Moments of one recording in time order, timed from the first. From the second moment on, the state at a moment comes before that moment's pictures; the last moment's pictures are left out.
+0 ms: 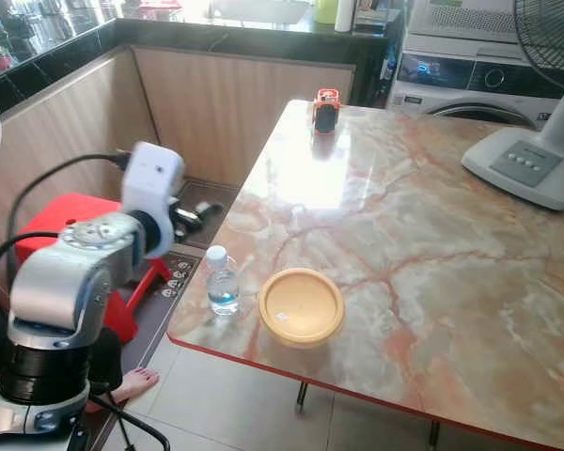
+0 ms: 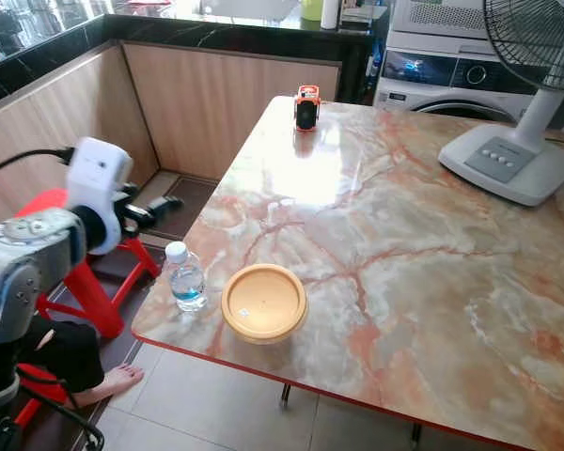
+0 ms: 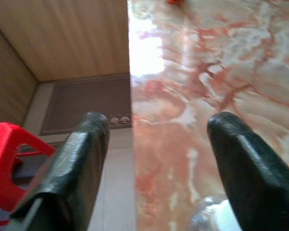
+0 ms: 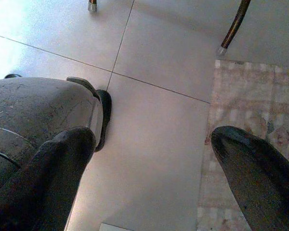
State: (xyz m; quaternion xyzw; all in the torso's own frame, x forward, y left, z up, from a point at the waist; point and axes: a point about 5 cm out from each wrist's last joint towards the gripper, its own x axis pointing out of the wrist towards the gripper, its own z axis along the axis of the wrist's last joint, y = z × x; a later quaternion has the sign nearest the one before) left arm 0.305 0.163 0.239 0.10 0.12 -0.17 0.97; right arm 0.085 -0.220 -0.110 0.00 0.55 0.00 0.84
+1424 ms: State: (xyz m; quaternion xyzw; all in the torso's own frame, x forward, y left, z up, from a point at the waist) left arm 0.306 0.120 0.229 0.09 0.17 -0.32 0.93; right arm 0.083 -0.222 -0.110 -0.01 0.55 0.00 0.83
